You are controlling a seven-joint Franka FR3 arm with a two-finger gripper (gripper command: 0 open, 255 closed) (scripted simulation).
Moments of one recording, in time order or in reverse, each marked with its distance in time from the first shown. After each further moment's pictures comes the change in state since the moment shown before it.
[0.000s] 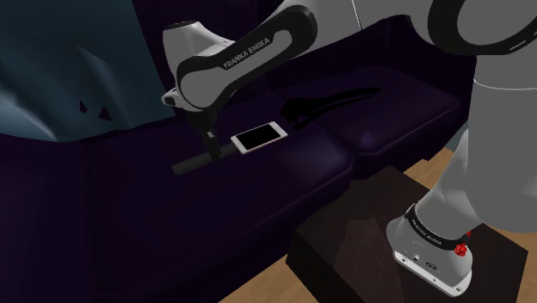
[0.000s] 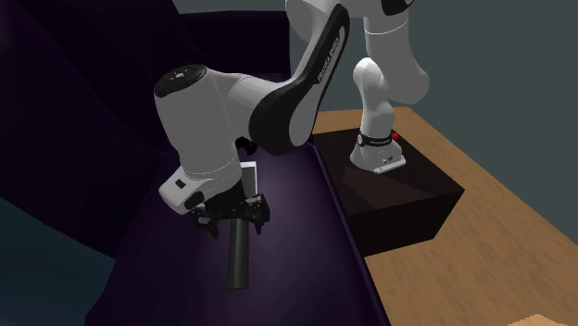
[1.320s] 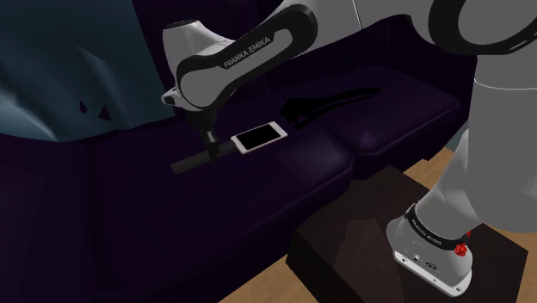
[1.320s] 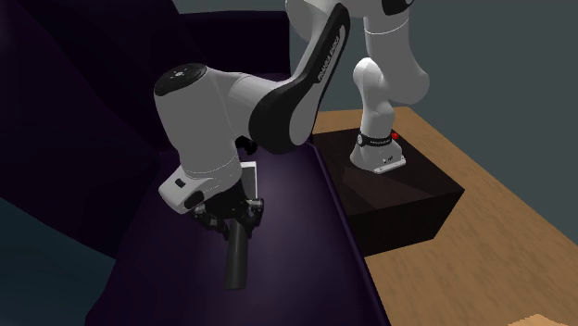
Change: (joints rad) arm 0.000 -0.002 0.000 0.001 0.000 -0.002 0.000
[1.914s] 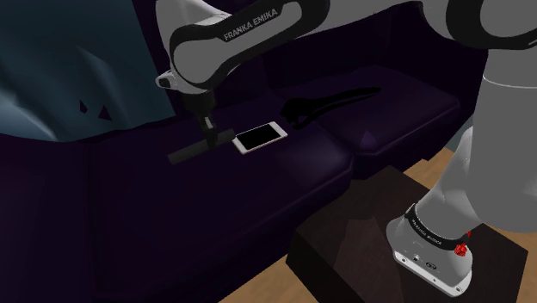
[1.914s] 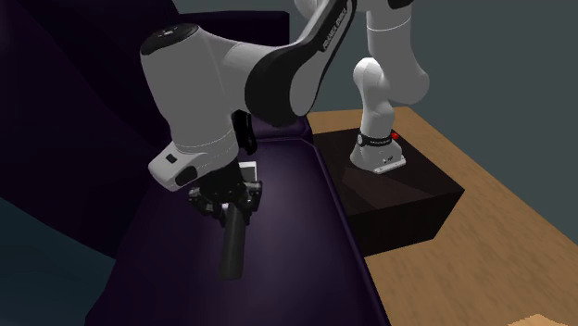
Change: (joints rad) arm -0.004 -0.053 0.005 0.043 0.011 -0.095 -0.004
